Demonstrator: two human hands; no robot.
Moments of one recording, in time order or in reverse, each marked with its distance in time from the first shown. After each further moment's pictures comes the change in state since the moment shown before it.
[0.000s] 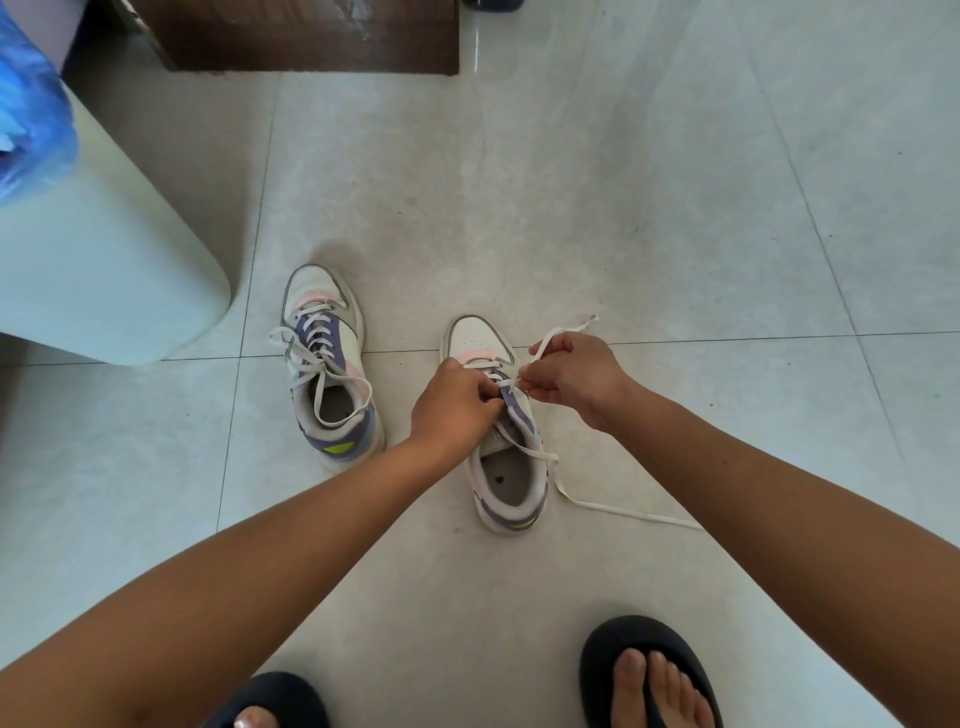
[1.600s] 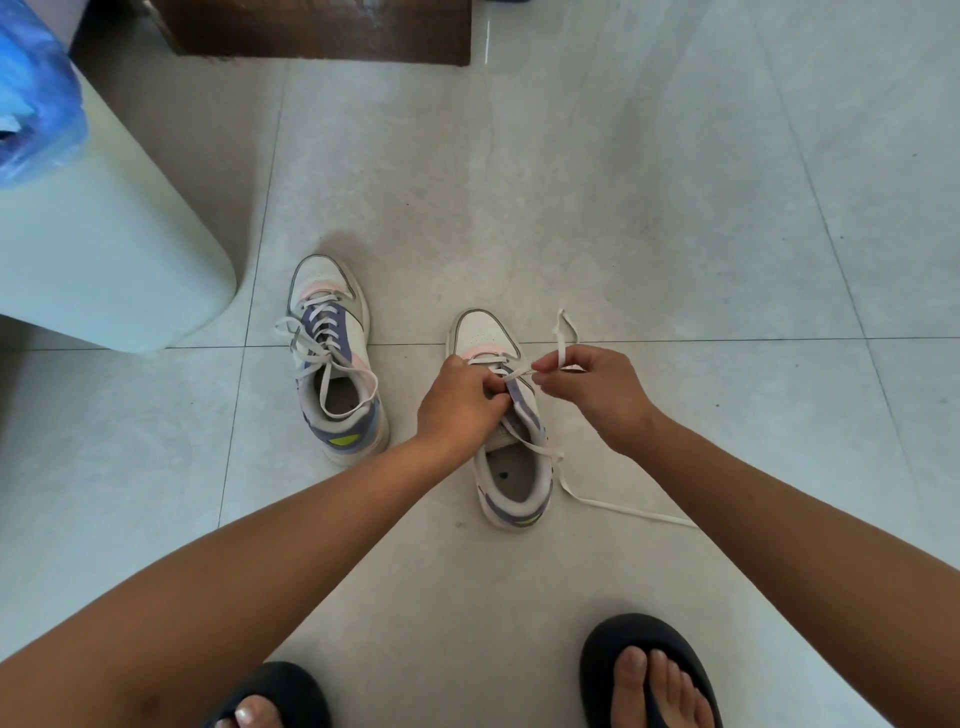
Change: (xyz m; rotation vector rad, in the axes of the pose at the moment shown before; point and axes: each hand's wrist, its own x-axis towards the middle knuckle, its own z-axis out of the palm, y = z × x) left_hand -0.001 -0.002 0.003 -0.072 -0.009 -0.048; right_hand -0.008 0.023 -0.011 -0.104 0.008 -0.242
